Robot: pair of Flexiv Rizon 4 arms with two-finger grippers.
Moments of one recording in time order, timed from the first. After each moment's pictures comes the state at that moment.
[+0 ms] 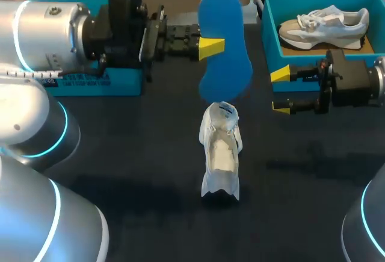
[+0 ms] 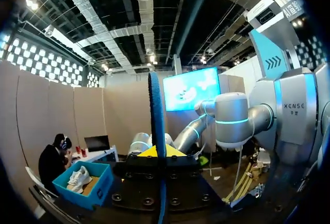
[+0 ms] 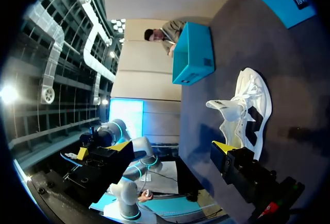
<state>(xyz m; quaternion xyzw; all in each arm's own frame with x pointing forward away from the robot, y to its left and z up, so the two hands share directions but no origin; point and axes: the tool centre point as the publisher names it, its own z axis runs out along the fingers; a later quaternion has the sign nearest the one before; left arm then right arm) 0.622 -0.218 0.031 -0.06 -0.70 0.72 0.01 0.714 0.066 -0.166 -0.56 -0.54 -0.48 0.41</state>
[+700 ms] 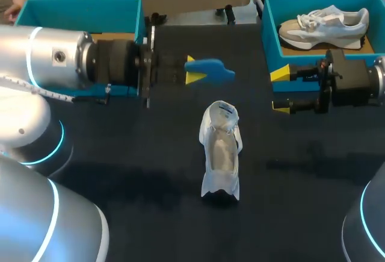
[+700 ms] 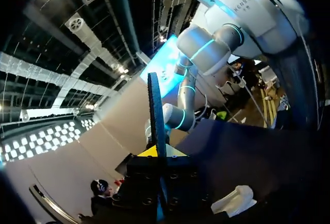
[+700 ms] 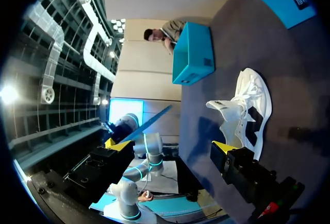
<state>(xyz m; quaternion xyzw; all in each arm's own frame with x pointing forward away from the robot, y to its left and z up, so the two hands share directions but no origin) 0.667 -0.196 -0.059 -0.30 -0.65 0.66 -0.22 0.715 0.067 -0.165 -0.56 -0.54 -0.48 0.41</state>
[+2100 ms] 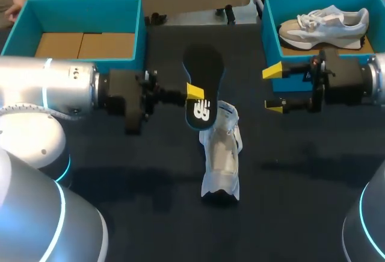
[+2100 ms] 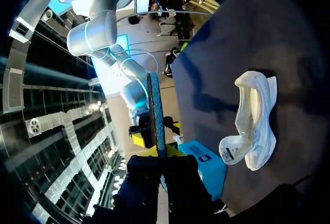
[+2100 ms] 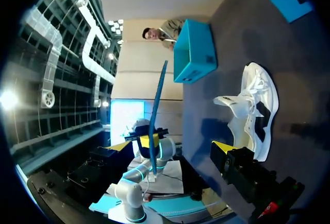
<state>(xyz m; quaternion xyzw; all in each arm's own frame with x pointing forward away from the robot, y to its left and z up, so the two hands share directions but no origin) 0.700 -0.193 -0.138 -0.57 -0.50 0.41 -0.50 0.712 0.087 -0.153 -0.56 -0.53 -0.47 0.42</state>
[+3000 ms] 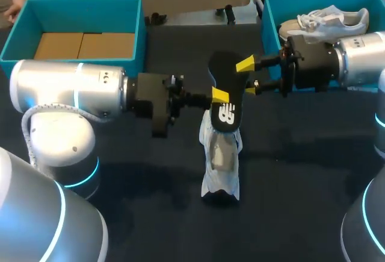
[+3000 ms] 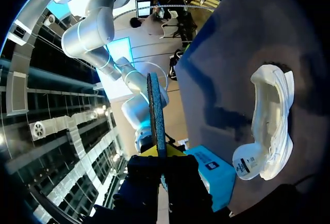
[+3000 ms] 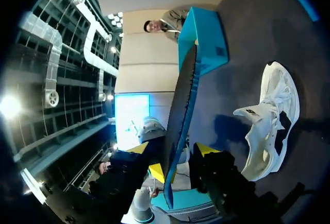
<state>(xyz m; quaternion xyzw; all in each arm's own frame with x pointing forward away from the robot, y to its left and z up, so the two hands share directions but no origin) 0.699 -0.243 -0.148 -0.58 -0.48 0.43 -0.51 0.746 0.134 -0.150 -0.54 -0.53 -0.45 0.47</state>
